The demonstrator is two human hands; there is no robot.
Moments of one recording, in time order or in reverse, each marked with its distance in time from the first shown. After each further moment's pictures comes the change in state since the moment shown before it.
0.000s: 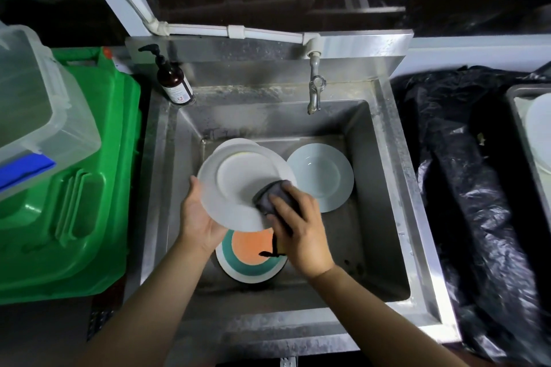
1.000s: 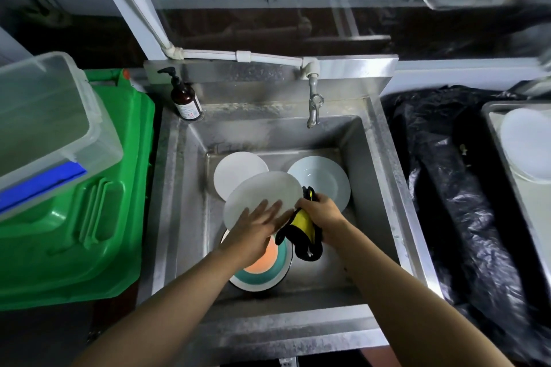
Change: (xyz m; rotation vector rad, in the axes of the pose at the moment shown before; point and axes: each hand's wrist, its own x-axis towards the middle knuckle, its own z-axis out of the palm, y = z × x) left_hand -0.010 -0.039 -0.013 2.357 -0.552 0.399; right_hand 0.054 0.019 -0.021 0.601 -0.247 1.297
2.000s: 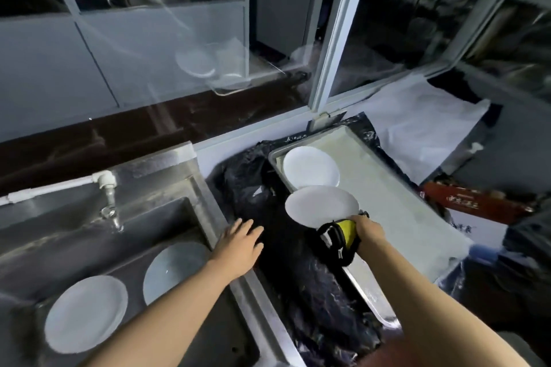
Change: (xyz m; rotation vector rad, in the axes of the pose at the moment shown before) left_hand 0.232 0.327 -0.055 0.223 -0.043 0.177; right_hand -0.076 0.014 -0.489 0.660 0.718 -0.033
